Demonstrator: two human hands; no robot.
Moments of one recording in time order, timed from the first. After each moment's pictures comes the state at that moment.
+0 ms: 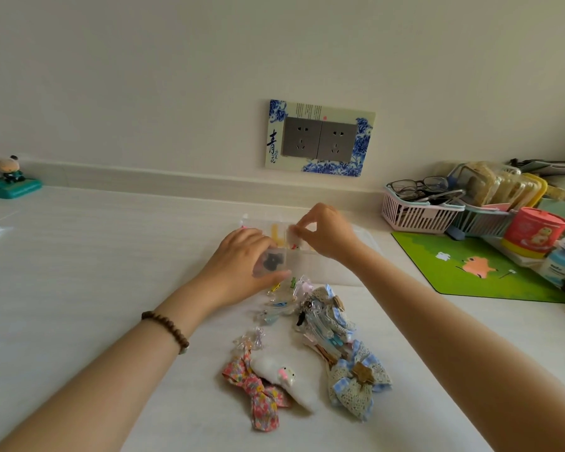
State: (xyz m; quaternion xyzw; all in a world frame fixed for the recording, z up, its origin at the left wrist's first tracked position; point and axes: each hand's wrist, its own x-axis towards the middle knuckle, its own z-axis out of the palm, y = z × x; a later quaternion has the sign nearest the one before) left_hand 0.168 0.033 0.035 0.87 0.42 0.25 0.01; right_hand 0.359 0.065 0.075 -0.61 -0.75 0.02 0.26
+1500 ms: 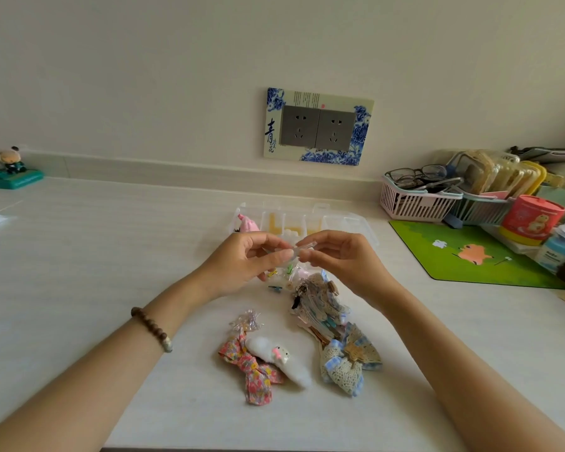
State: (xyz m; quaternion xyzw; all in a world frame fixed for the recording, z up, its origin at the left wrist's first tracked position) left_hand 0.179 -0.008 0.050 0.73 0.34 0.39 0.44; right_hand 0.377 -0.026 0.054 -0.41 -0.70 0.36 0.46
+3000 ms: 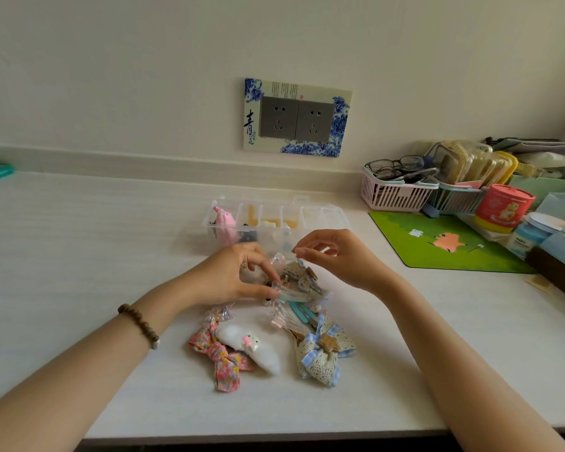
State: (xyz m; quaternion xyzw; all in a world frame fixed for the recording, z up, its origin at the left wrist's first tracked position) left_hand 0.192 -0.008 0.030 0.84 0.36 0.25 0.31; right_hand 0.414 -0.025 0.053 -0.51 -0.76 0.24 0.32
